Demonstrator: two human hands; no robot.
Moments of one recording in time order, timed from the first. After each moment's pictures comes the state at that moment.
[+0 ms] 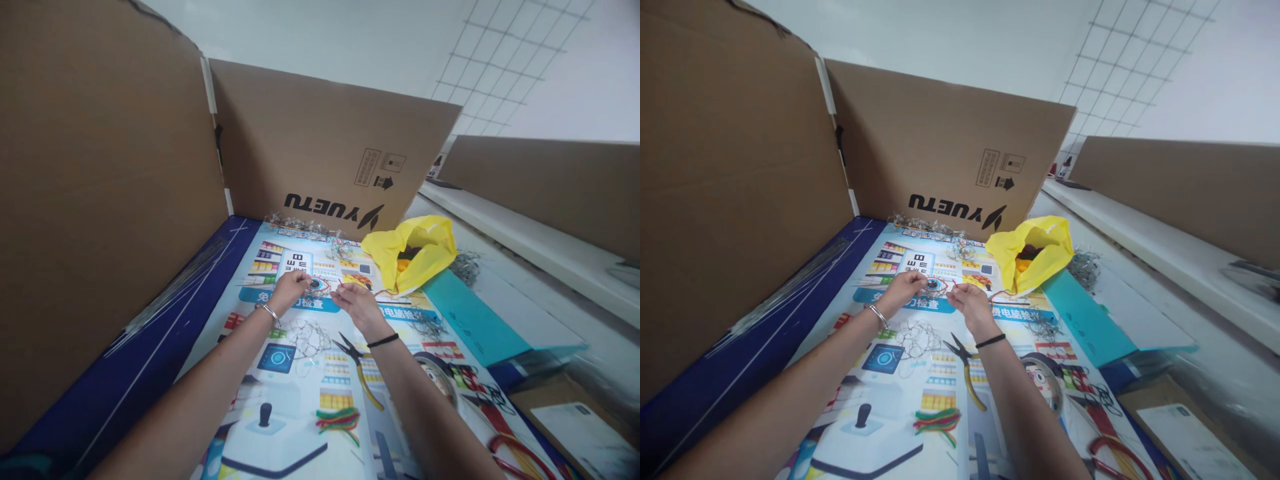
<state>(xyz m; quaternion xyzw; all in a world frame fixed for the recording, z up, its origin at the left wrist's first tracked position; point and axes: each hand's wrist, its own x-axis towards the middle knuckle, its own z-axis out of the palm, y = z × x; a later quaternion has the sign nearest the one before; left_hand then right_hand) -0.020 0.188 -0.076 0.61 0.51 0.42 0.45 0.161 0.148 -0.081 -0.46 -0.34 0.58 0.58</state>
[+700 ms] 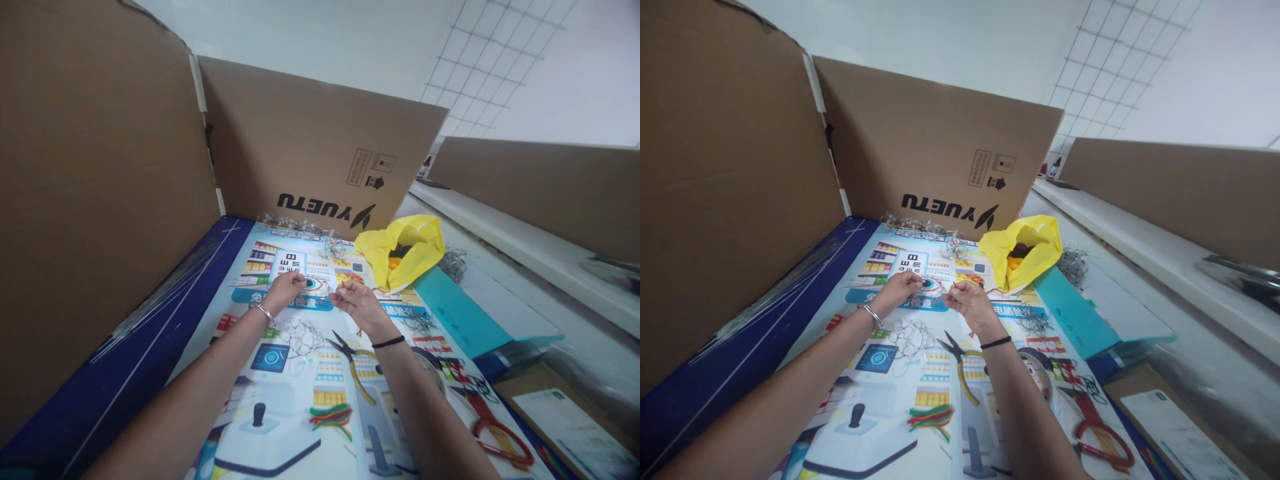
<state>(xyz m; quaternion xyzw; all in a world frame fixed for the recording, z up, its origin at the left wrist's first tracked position) -0.018 0.186 -0.075 0.60 0.51 0.38 0.48 0.175 0.131 -0.060 -0.43 -0.38 0.61 0.55</state>
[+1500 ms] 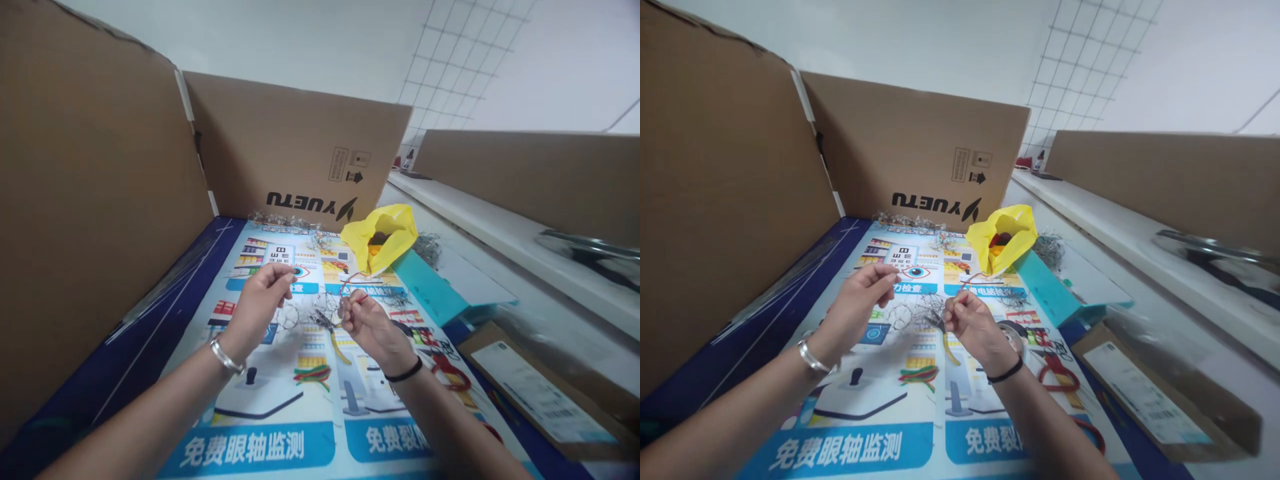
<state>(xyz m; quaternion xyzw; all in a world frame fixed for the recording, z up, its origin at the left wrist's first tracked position) -0.025 0.053 0.018 0.55 0.44 0.52 0.49 0.183 0.014 -0.020 -0.32 -0.39 0.66 0.56</state>
